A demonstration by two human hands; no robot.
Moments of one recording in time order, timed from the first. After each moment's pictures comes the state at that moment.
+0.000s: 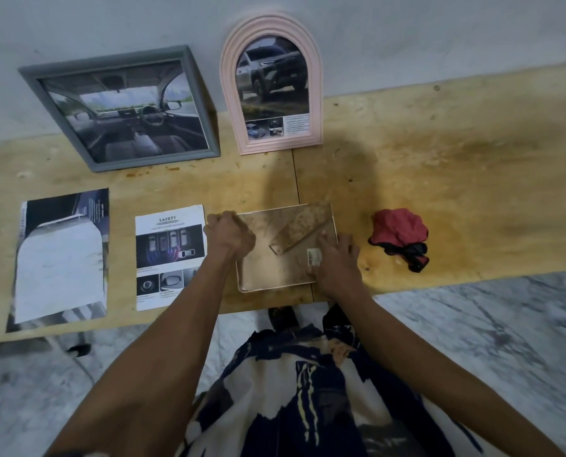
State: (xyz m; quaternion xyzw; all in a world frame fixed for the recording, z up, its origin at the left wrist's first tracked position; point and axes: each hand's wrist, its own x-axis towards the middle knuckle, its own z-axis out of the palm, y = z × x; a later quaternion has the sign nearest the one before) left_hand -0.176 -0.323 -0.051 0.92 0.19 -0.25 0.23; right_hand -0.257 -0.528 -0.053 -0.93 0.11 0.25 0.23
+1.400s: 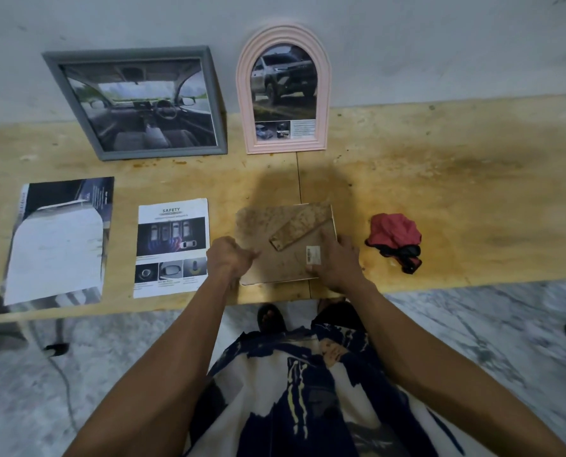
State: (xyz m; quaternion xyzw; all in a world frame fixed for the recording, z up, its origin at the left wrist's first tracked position) left_hand -0.232 -0.318 -0.052 0.86 0.32 -0.25 0.33; right_hand -0.254 -0.537 -0.051 -0.93 0.07 0.27 0.23
